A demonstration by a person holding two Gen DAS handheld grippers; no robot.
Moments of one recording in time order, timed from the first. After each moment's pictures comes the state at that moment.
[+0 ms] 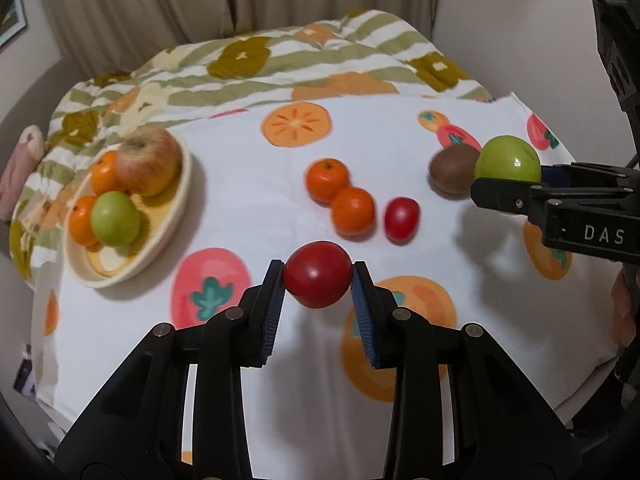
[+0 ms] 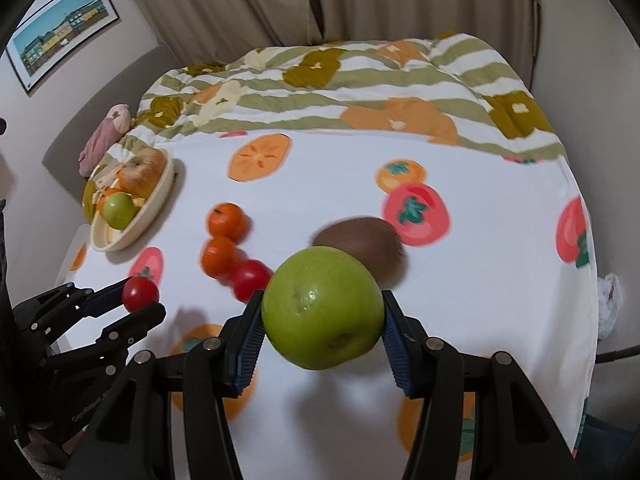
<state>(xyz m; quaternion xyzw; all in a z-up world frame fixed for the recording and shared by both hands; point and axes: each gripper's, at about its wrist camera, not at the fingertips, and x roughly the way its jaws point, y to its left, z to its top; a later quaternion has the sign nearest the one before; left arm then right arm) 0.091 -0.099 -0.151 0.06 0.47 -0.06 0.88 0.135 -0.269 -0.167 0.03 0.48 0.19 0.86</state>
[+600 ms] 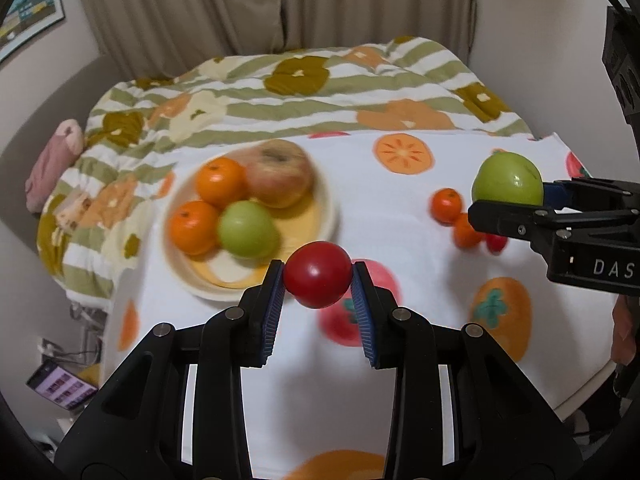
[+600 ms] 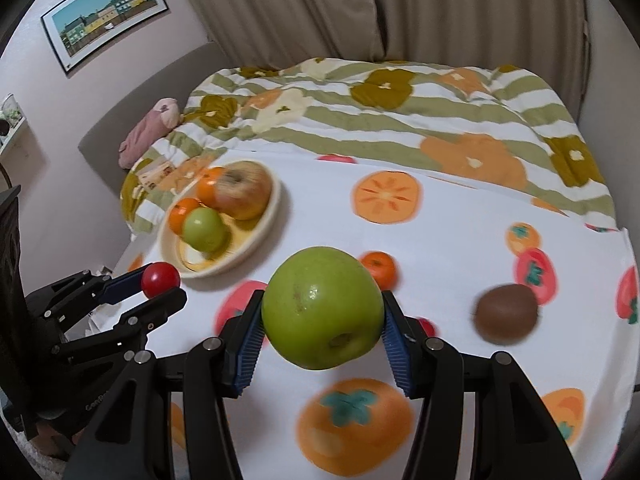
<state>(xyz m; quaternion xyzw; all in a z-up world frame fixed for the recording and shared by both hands) 0.088 0.018 -0.111 0.06 0.44 -0.02 0.90 0.133 -0.144 -0.130 0.02 0.46 0.25 0.85</state>
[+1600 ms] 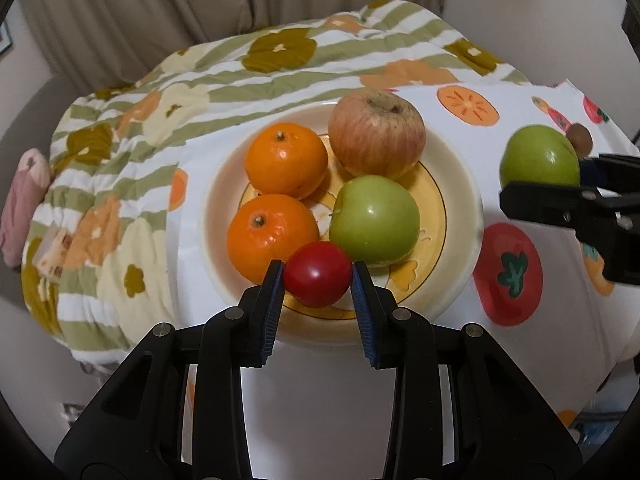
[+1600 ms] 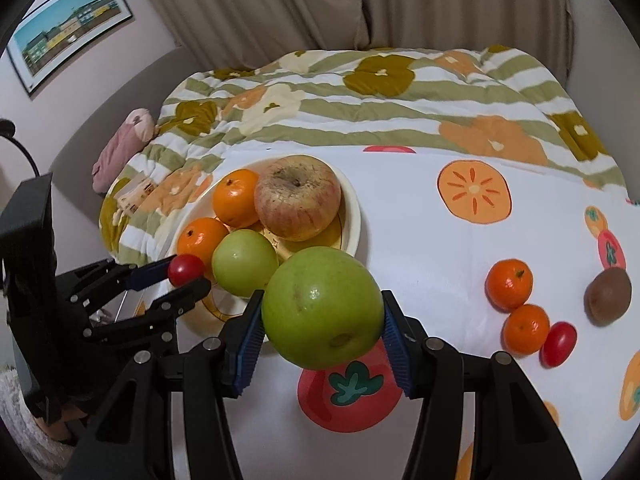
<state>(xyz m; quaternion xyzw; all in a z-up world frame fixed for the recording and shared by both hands) 0.156 0.124 -0.170 0.13 0.47 -0.10 0.87 0.152 -0.036 -0.161 0.07 0.47 0.17 0.86</state>
